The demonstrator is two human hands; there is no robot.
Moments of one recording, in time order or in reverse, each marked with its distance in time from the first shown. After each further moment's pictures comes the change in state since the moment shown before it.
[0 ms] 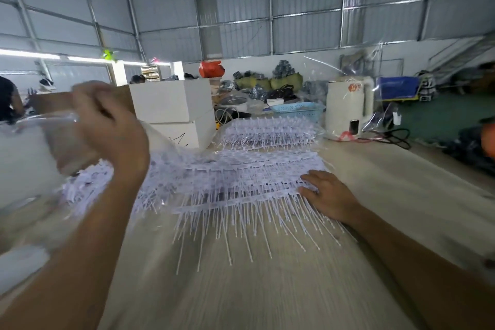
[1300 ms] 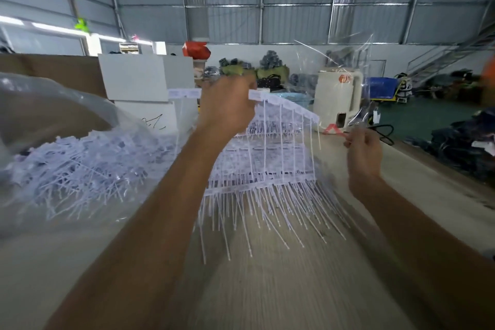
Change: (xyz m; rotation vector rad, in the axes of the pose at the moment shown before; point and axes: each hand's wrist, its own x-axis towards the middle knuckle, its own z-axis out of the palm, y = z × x) left_hand -0.107 0.033 0.111 0.498 -1.053 0.343; right_hand 0.019 0.014 -0.061 1.046 0.756 0.439
